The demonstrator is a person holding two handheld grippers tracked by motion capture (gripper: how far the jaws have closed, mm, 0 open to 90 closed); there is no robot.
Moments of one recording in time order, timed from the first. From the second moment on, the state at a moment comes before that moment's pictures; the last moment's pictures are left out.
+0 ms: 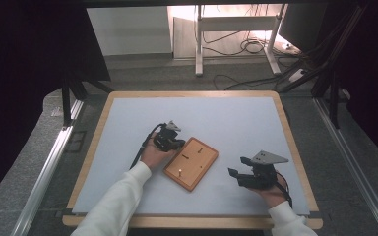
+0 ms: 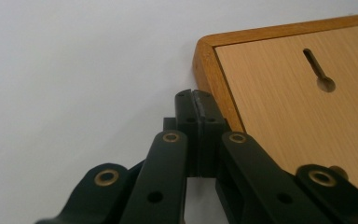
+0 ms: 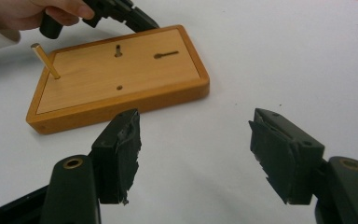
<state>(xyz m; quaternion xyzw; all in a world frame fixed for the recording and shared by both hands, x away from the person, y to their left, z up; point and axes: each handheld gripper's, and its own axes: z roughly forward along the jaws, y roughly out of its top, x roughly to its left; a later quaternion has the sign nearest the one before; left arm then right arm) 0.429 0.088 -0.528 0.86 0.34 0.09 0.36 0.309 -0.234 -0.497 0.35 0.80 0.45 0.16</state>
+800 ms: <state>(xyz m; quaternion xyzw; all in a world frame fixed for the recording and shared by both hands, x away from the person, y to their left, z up) 0.404 0.057 -0.499 0.87 0.27 0.09 0.40 0.304 -0.241 -0.497 0.34 0.81 0.45 0.16</state>
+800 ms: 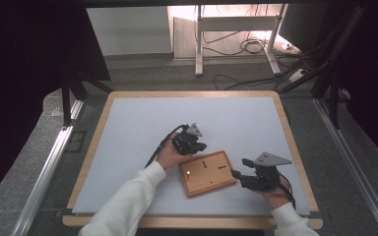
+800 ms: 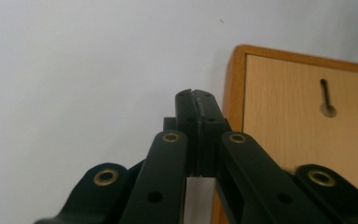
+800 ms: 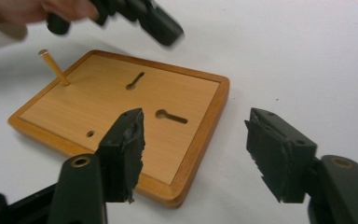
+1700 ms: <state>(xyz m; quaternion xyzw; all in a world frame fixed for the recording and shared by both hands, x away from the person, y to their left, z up) 0.290 0.183 -0.519 0.81 0.39 0.10 0.42 0.275 -0.167 -0.515 0.17 0.89 0.41 0.07</state>
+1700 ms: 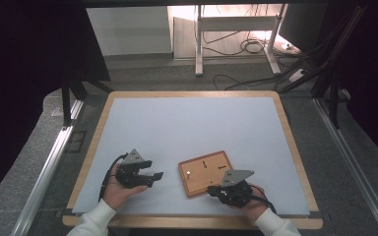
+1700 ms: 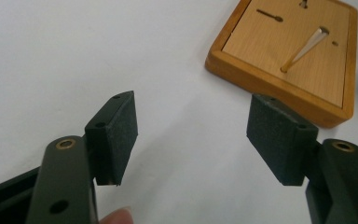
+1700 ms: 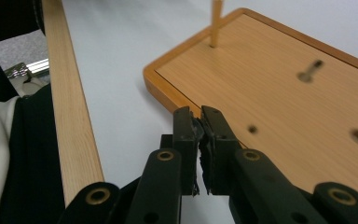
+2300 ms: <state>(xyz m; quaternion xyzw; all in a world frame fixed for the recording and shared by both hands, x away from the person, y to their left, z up) 0.292 0.183 -0.523 0.82 0.39 0.09 0.41 0.276 -0.121 -0.527 0.10 0.92 0.39 0.03</state>
